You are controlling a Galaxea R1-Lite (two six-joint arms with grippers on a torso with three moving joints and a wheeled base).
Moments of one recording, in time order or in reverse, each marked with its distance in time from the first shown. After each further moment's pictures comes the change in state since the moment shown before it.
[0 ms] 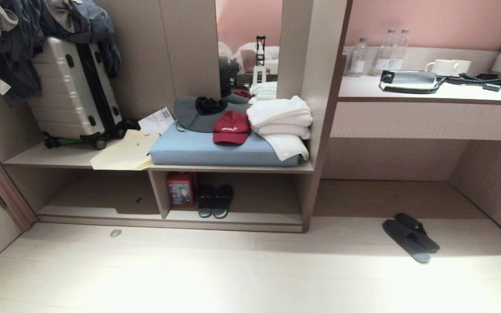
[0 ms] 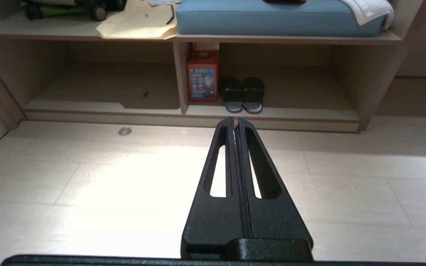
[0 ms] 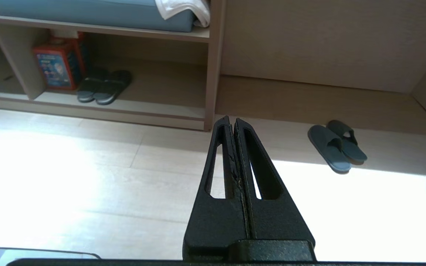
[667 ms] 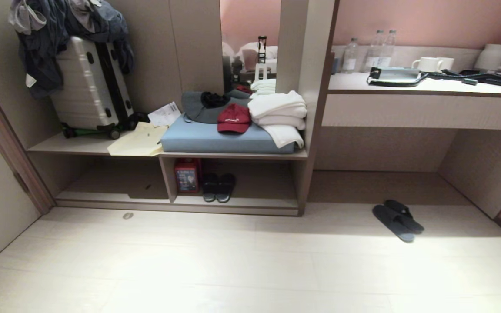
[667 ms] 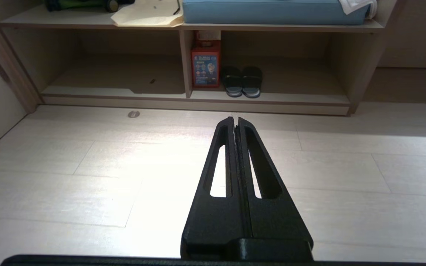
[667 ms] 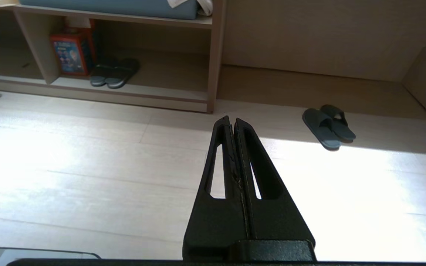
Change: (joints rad) left arm 0.000 0.000 0.000 -0.001 0.000 0.000; right arm 0.000 0.000 0.000 0.001 0.000 0.000
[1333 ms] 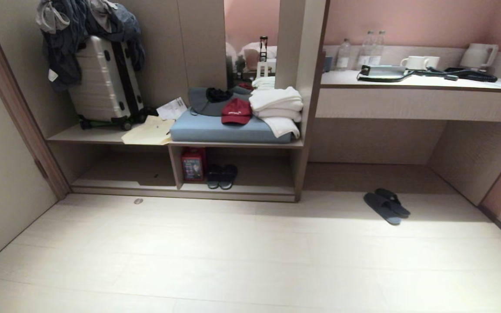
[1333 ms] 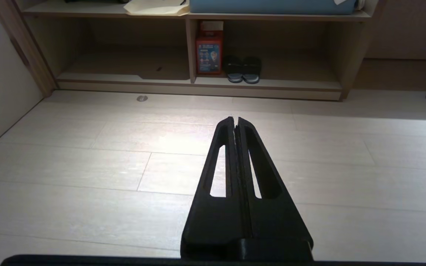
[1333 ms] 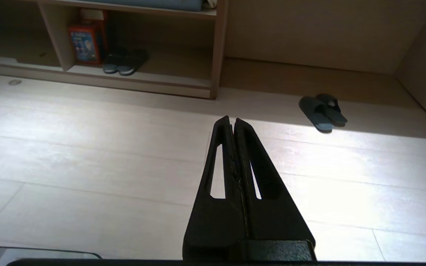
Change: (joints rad) left arm 0.000 0.000 0.000 0.001 0.000 0.000; right arm 0.000 0.000 0.000 0.000 0.000 0.000
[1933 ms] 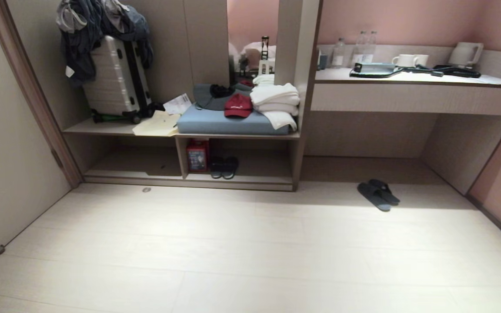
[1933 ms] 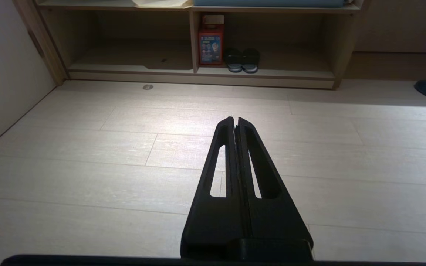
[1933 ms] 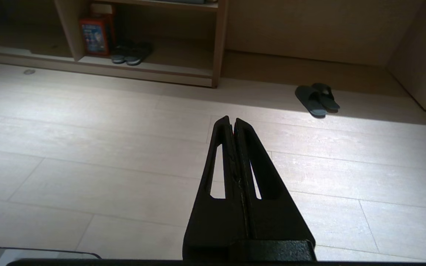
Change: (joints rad) left arm 0.000 0.000 0.000 -0.001 0.000 0.000; right arm 0.000 0.000 0.000 0.000 0.000 0.000
